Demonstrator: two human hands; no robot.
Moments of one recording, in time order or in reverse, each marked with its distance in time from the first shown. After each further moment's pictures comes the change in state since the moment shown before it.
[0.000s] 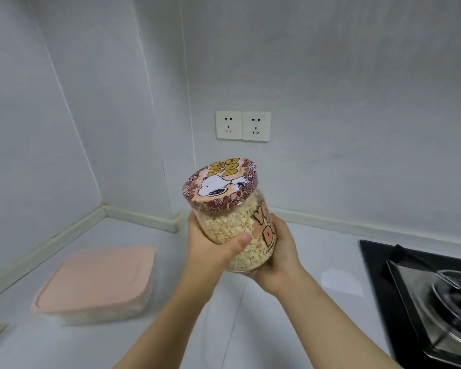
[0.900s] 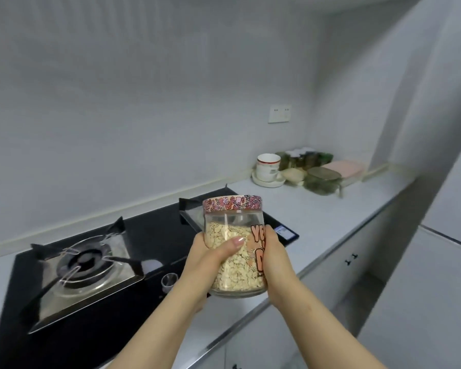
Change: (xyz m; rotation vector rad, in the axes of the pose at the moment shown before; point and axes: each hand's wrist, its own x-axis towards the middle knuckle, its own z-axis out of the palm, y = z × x) left_hand -0.358 -0.023 0.507 -0.072 -0.983 -0.522; right_hand -0.484 -0.136 -0.414 -0.173 1.068 -0.570
